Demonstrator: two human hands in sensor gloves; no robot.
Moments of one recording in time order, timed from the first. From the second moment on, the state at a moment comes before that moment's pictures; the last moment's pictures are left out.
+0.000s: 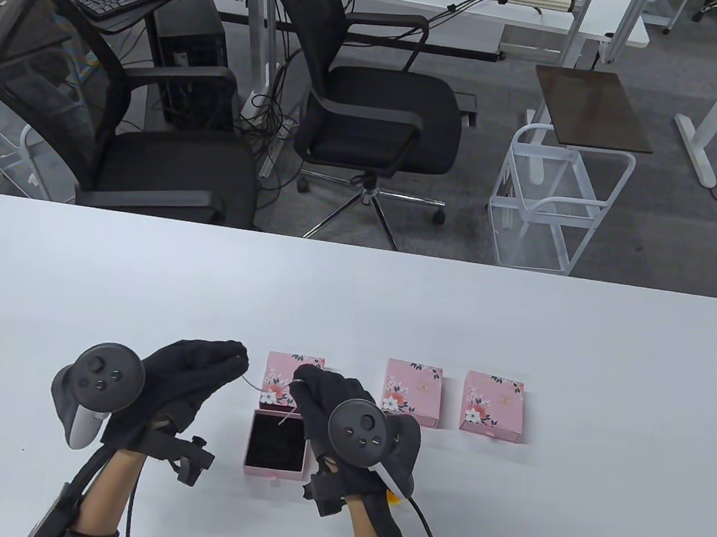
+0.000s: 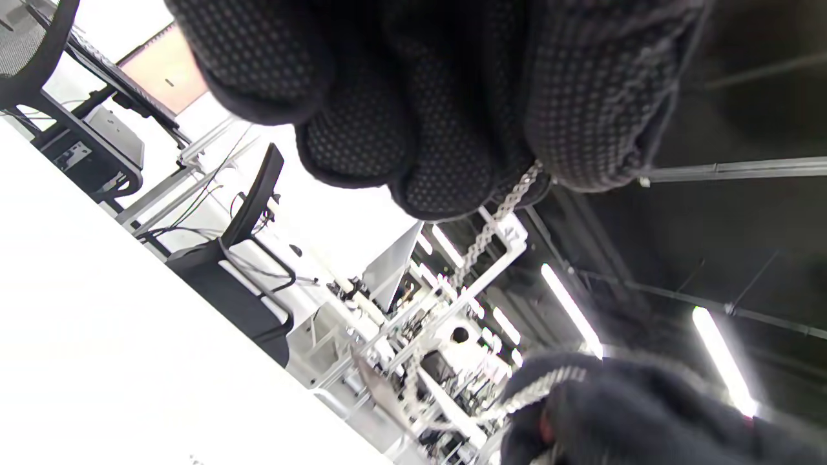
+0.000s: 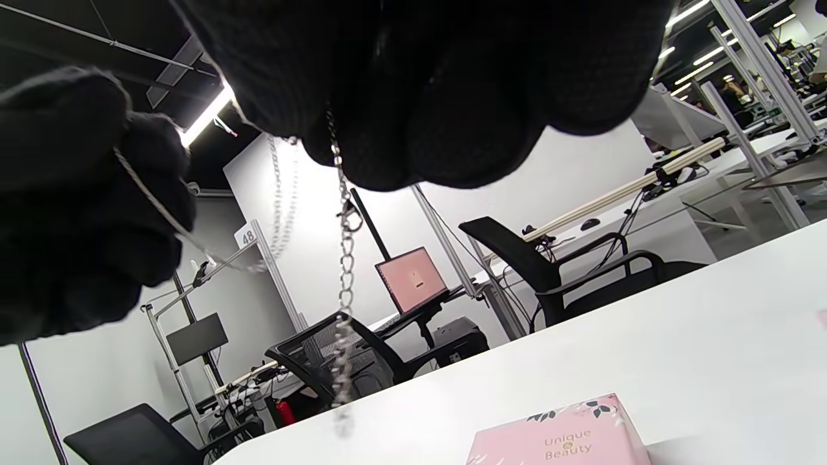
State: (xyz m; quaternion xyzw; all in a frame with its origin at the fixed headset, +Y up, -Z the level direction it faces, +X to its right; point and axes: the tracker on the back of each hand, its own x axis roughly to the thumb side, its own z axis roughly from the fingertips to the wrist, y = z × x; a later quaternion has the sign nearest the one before) left_hand -0.245 -0.627 -0.314 0.12 -0.09 0.41 0.90; right_hand 0.018 -0.644 -0.311 0.15 -0.14 0.93 0.31
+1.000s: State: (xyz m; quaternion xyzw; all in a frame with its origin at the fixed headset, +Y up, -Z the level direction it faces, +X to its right) left_hand -0.193 -0.725 -0.343 -0.05 -0.10 0.16 0.98; right_hand -0.011 -0.708 -0.328 0.15 0.01 0.97 0.21
